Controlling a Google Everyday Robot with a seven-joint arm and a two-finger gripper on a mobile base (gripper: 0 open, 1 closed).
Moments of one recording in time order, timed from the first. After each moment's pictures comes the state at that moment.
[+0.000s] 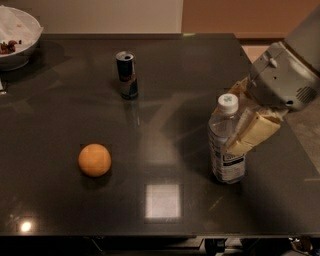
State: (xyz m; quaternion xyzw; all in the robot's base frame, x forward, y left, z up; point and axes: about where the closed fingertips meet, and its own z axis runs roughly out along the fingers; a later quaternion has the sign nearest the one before) arm 0.400 -0.122 0.950 -0.72 0.65 0.16 0.19
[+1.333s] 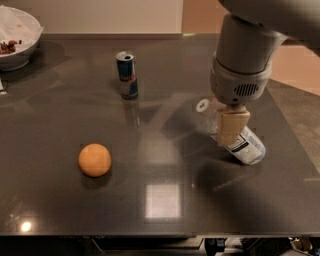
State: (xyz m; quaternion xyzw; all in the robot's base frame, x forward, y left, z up) arm 0.453 -0.130 0.917 -0.72 0.69 -0.05 0.03
